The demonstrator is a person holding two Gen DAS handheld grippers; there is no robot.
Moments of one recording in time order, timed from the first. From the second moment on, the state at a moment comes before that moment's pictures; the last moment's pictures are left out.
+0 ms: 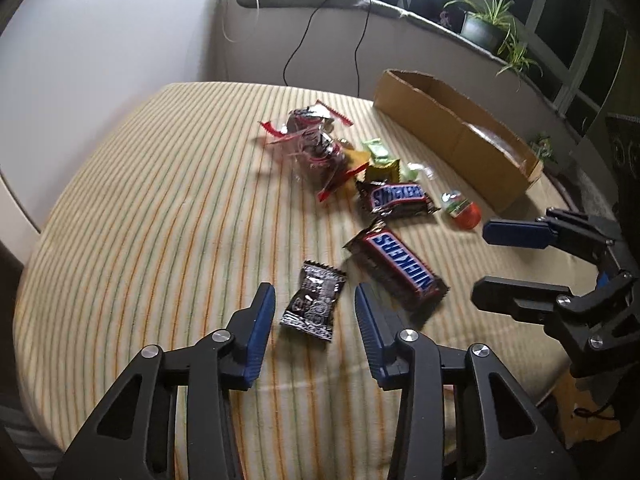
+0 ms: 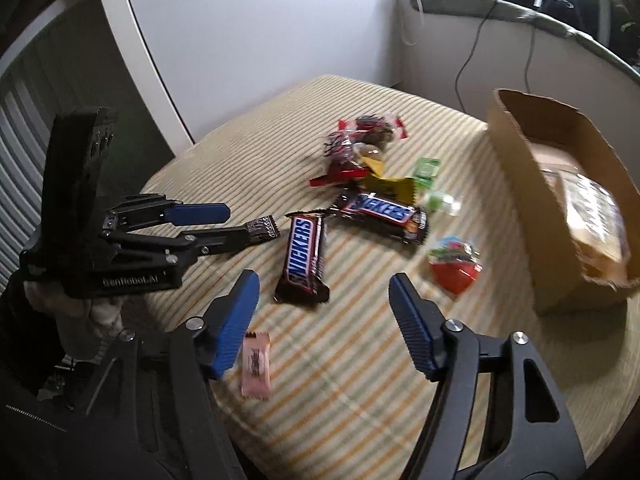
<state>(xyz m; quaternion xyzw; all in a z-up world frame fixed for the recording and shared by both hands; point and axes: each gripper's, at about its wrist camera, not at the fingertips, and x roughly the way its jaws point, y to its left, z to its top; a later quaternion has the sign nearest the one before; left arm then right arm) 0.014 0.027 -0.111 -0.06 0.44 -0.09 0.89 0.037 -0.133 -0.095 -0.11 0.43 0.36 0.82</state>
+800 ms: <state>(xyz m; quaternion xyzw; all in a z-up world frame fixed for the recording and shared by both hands) 0.020 0.029 -0.120 -0.05 0.44 -0.08 0.89 0.069 -0.083 -0.140 -0.15 0.48 0.36 0.79</state>
